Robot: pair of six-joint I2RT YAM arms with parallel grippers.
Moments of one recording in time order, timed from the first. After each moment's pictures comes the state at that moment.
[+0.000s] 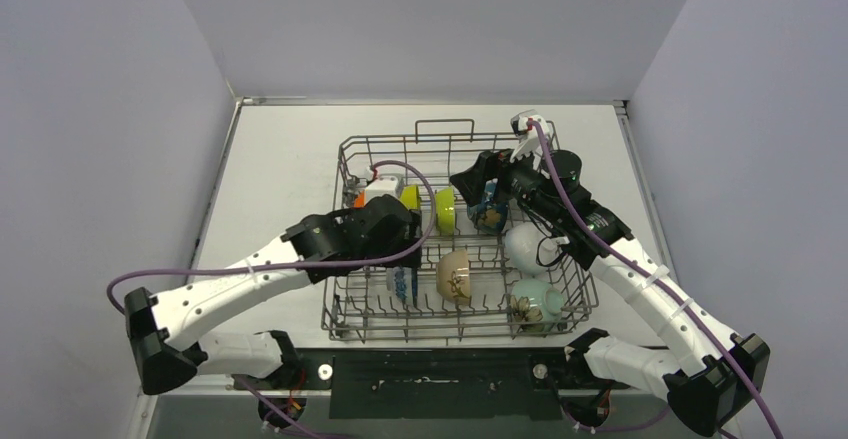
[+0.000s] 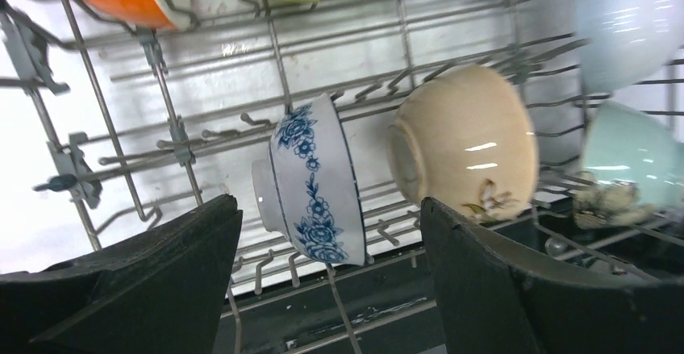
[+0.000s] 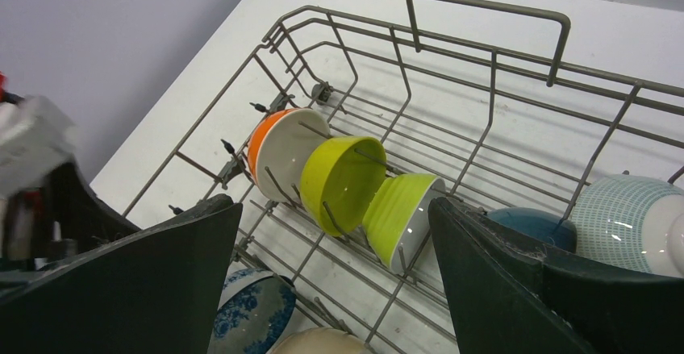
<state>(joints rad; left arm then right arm) -1.04 1.26 1.18 -0.90 -0.36 -0.86 0.56 1.06 1.00 -0.15 -0.16 0.32</state>
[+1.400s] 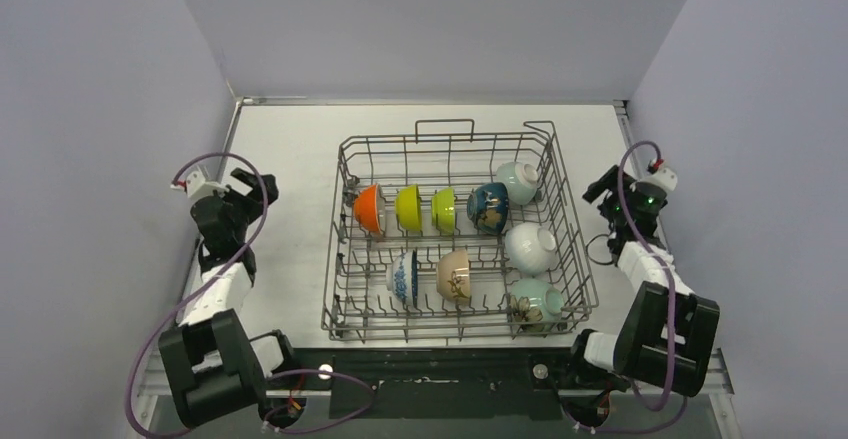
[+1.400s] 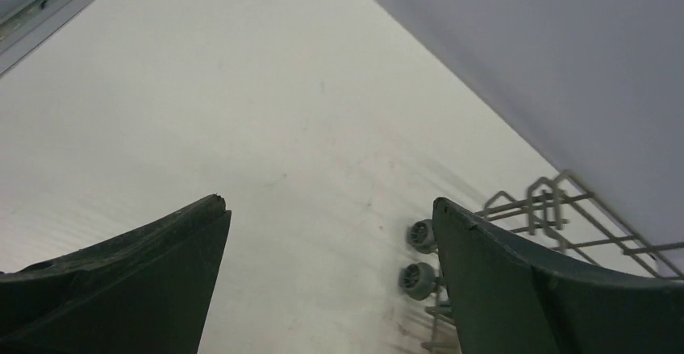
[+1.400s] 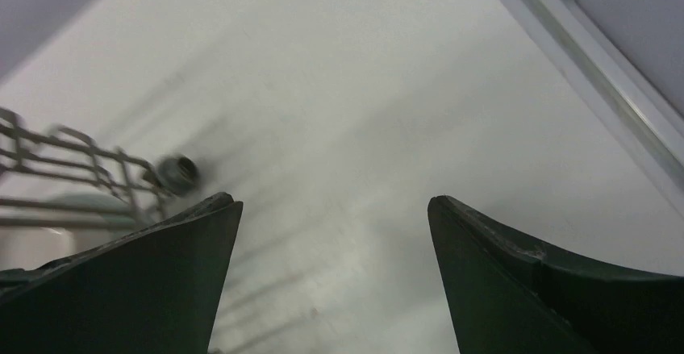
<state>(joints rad) 0.34 1.12 0.49 0.44 0.21 -0.62 -0.35 1.28 0.64 0.20 -0.11 0.40</state>
